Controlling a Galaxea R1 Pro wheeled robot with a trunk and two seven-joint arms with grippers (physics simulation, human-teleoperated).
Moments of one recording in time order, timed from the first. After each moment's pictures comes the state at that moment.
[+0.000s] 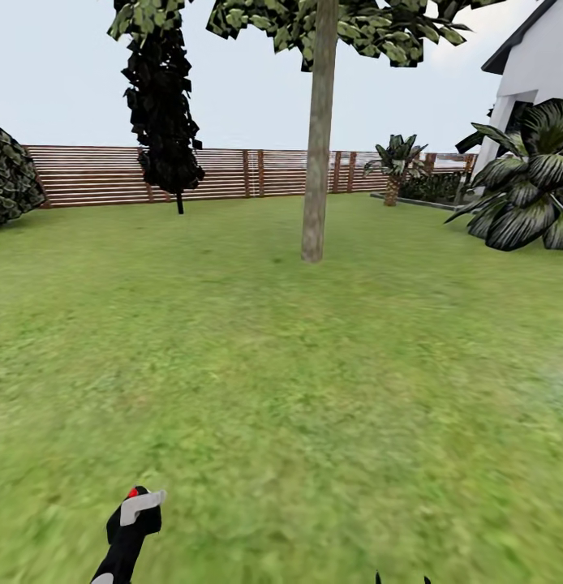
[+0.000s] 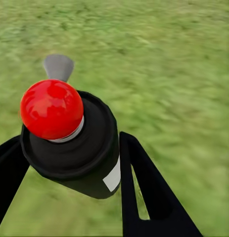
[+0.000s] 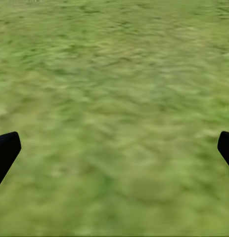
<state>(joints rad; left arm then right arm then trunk) -0.43 0.09 0.04 -0.25 0.14 -0.58 0.04 -0.25 0.00 -0.10 -0.03 0.04 -1.04 0.00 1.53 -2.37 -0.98</state>
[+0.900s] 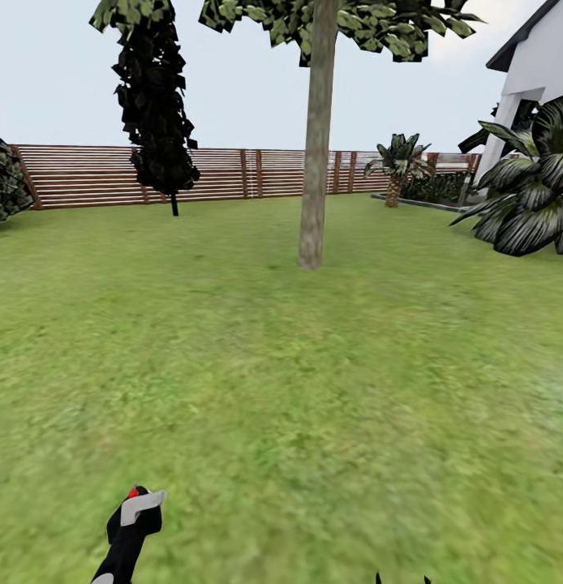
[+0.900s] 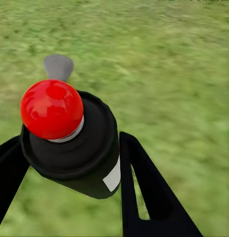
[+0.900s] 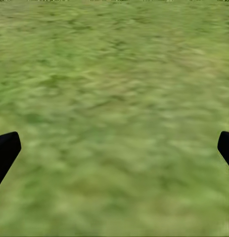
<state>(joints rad) -0.43 0.09 0.04 -0.25 0.14 -0.58 0.04 -0.25 0.00 -0.10 -0.03 0.04 -1.04 0.00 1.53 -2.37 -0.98</state>
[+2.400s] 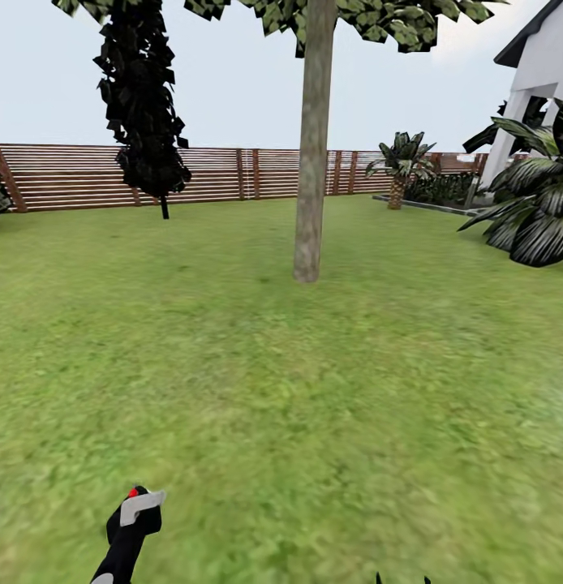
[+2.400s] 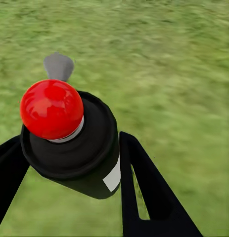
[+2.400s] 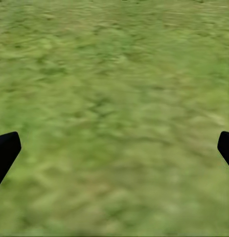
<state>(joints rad) -0.43 0.09 0.04 -0.25 0.14 -0.58 0.05 -0.25 0.00 -0.10 -0.03 0.04 -1.04 0.00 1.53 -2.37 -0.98</state>
